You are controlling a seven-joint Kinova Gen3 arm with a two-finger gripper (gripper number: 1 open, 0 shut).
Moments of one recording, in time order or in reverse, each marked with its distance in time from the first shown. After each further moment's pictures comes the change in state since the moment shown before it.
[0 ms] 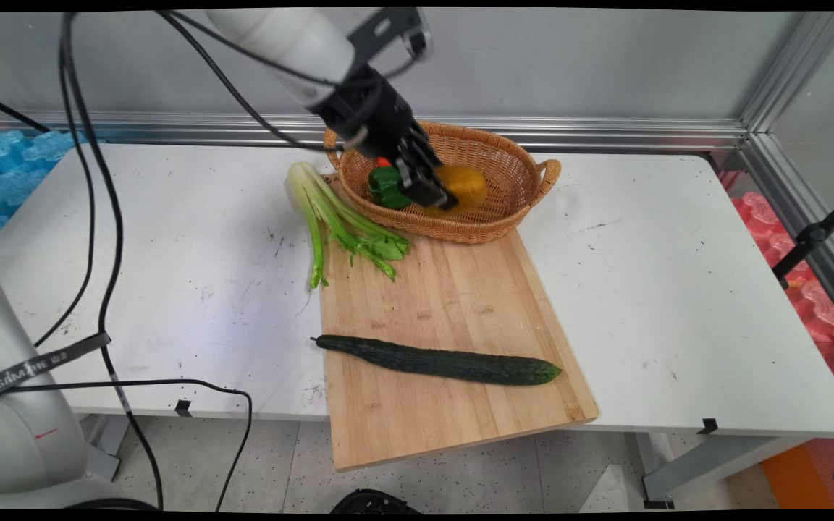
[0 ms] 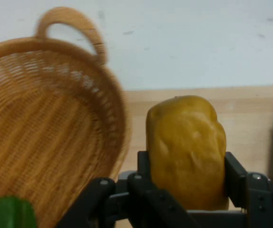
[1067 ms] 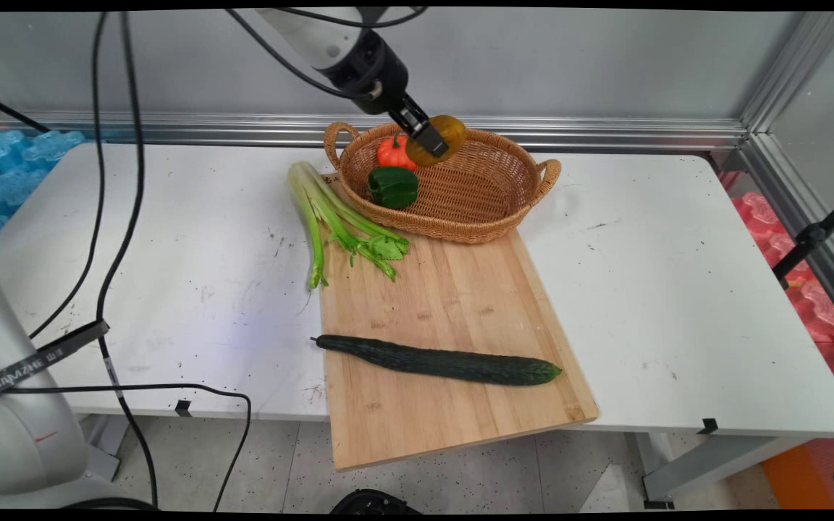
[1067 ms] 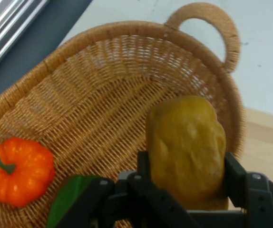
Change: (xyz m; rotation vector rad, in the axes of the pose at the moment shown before) arm 0.011 -0.066 0.018 0.175 -0.026 -0.272
